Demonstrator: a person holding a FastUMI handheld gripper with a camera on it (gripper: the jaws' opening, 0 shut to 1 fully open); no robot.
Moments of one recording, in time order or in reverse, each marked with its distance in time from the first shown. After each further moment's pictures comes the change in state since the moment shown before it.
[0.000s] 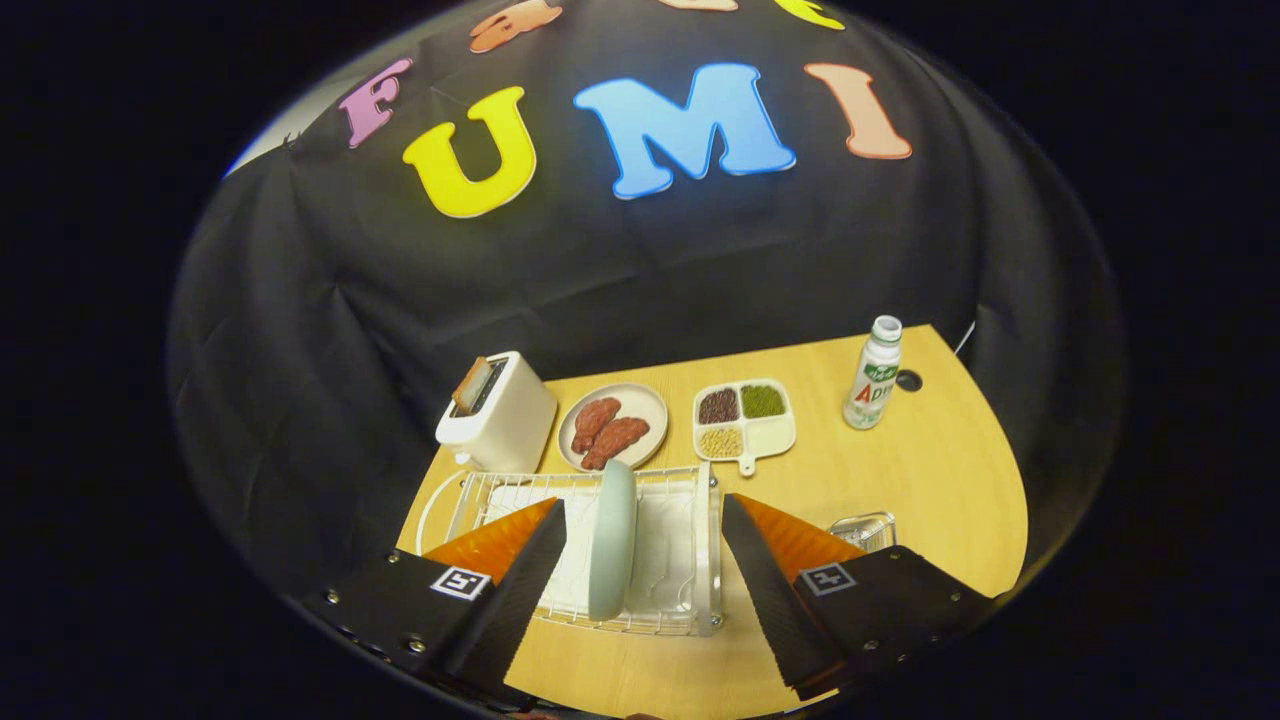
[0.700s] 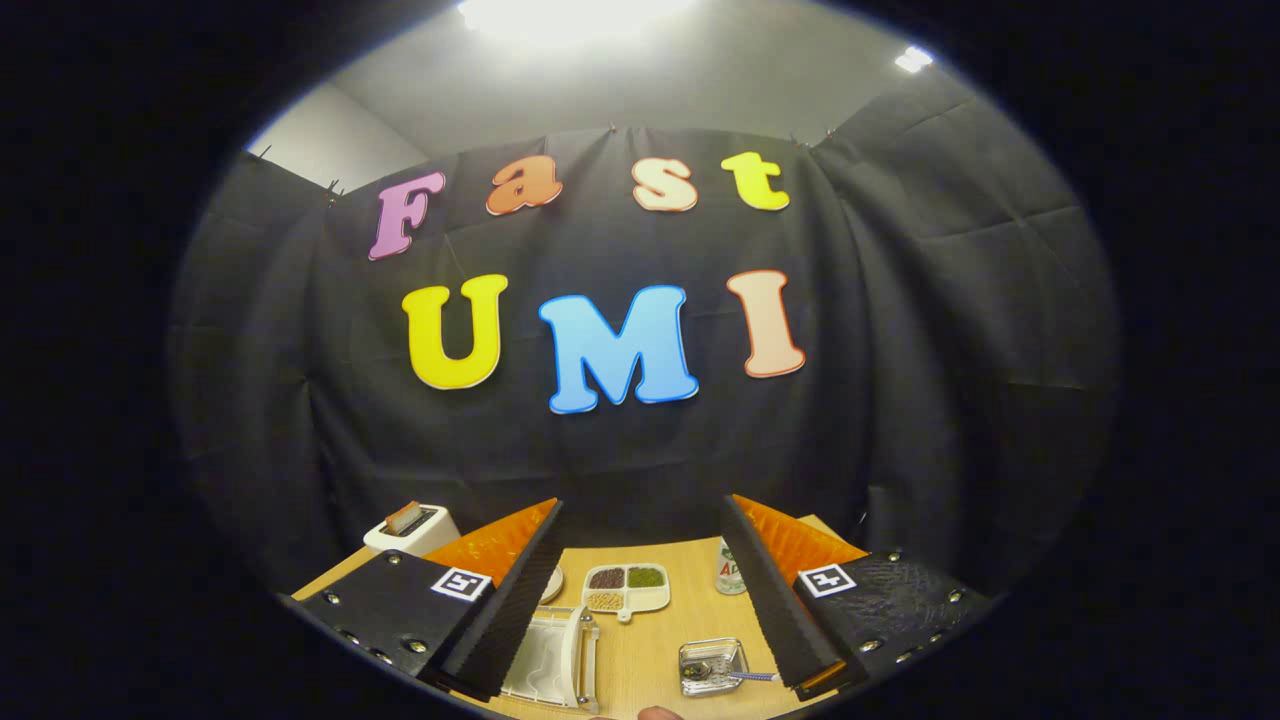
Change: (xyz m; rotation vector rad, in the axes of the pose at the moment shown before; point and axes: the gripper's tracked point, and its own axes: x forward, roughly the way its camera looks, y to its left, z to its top) arm -0.126 -0.074 0.073 -0.135 -0.712 -0.159
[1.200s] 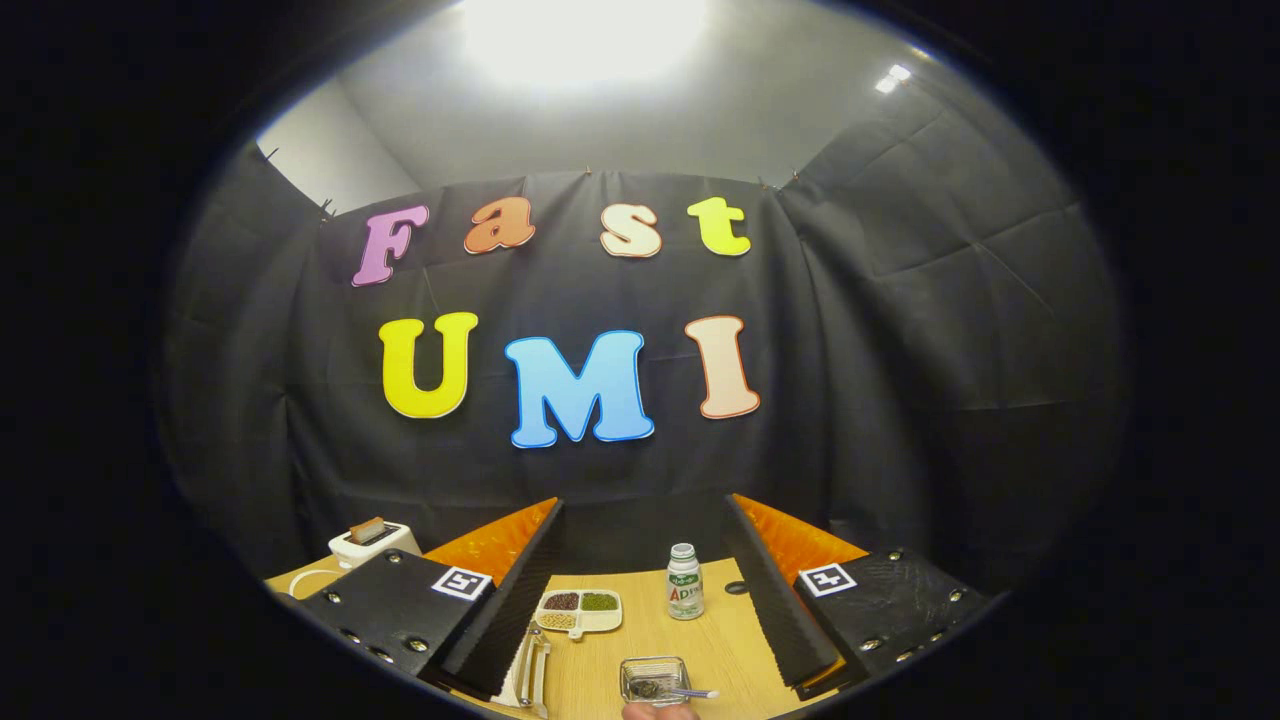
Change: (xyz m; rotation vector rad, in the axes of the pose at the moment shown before) arm -0.038 -0.061 0.012 -0.036 -0.205 -0.116
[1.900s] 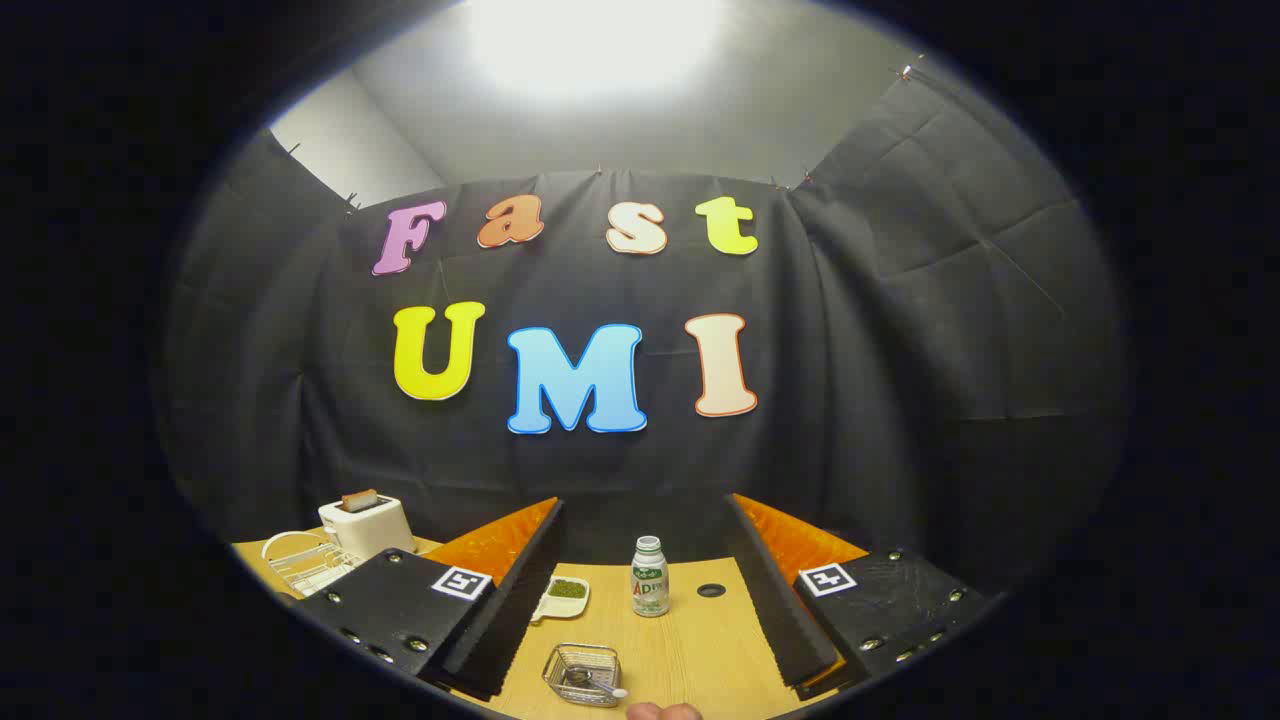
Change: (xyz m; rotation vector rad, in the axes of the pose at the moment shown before) arm -0.005 -0.067 -0.014 -0.046 -0.021 0.070
